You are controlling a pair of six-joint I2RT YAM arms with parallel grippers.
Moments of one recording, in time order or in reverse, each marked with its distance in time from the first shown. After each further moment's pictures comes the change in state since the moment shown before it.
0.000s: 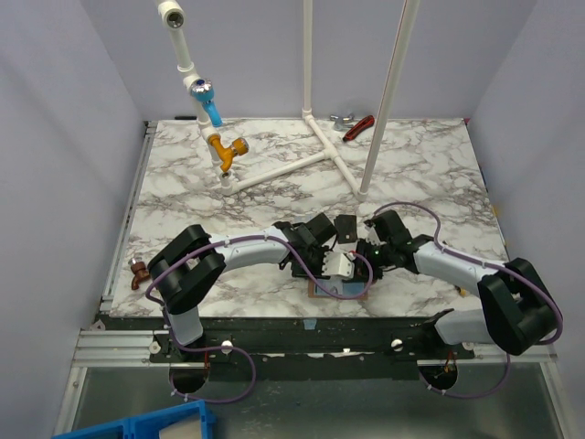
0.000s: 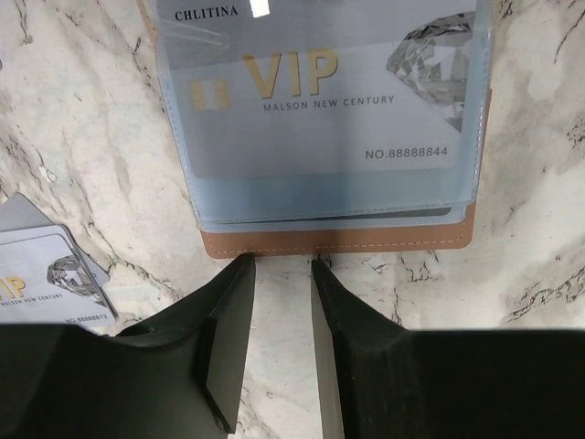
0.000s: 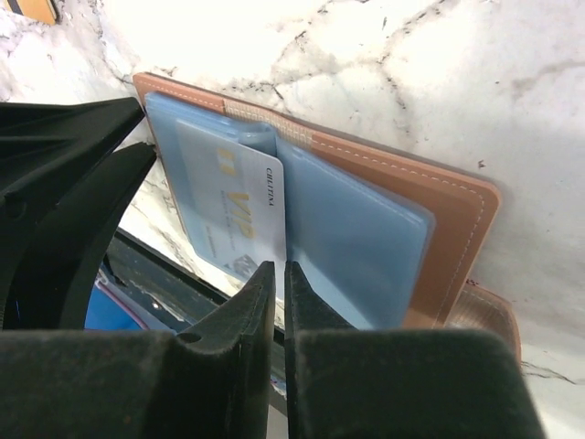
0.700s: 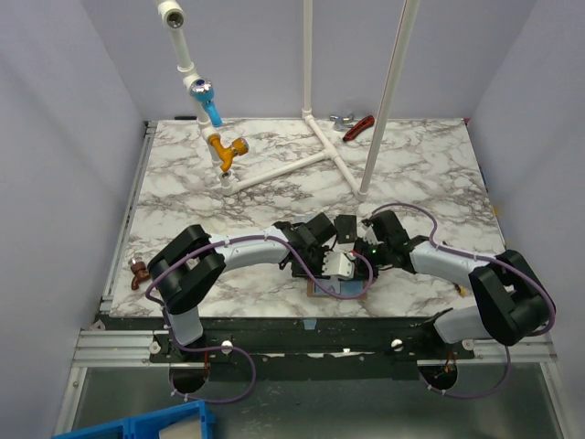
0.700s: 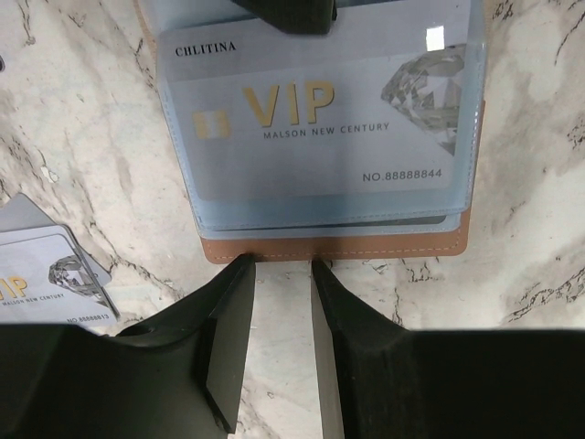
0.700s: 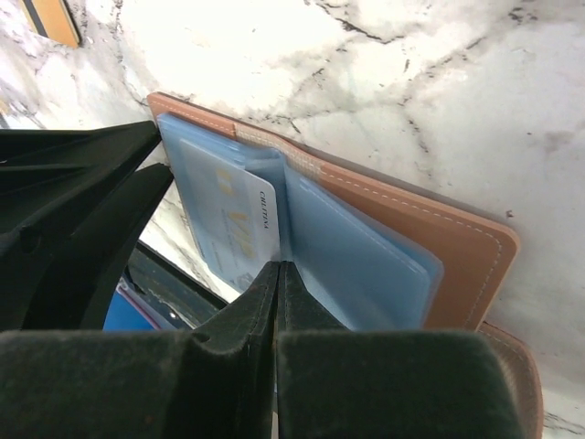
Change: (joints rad) left arm 0.000 0.000 0.001 0.000 0.000 0.000; right arm -0.001 0.059 -0.014 0.110 -0.022 0.043
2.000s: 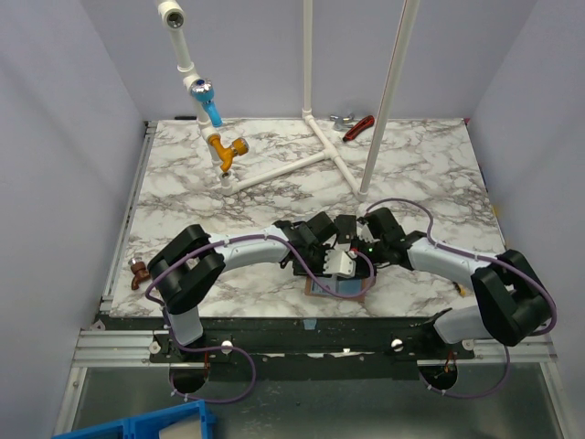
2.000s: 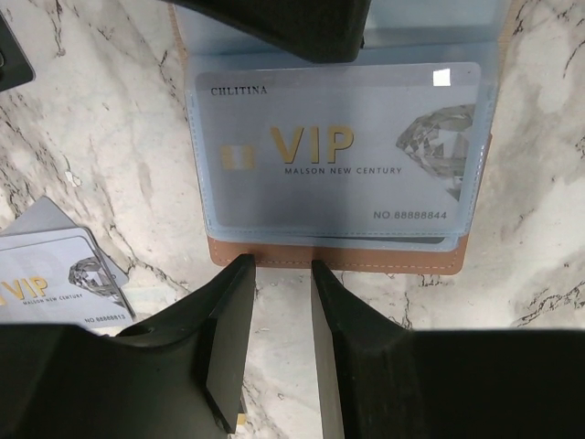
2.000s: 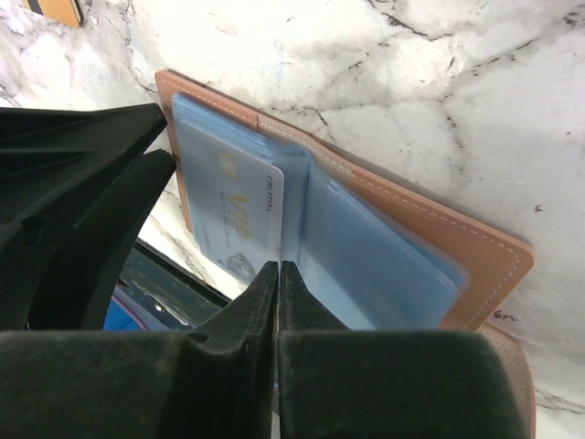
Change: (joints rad) left arm 0.002 0.000 0.012 0.010 -0.004 0.002; right arm 0.045 -0.002 0.061 -0.082 0.029 -0.046
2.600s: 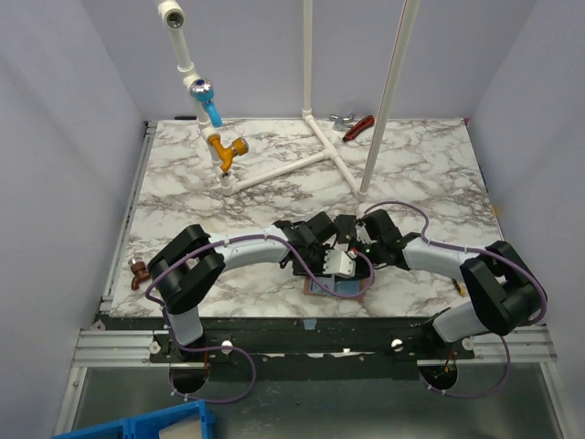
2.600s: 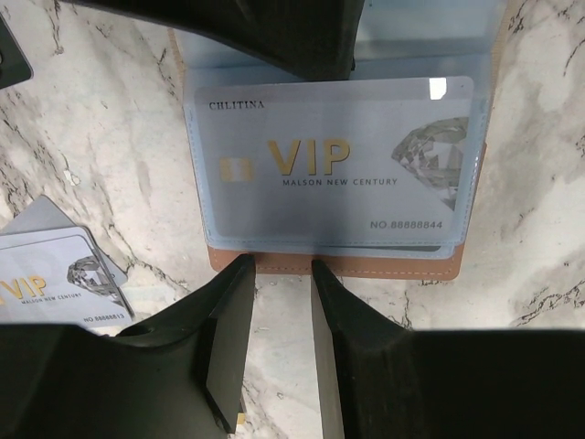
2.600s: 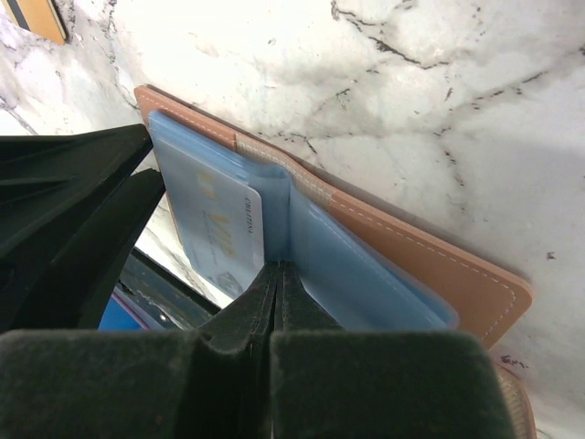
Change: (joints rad) left arm 0.000 0.000 0.000 -0.002 0.000 -0.001; right arm 0.001 0.068 -0.020 0.089 -0.018 0.031
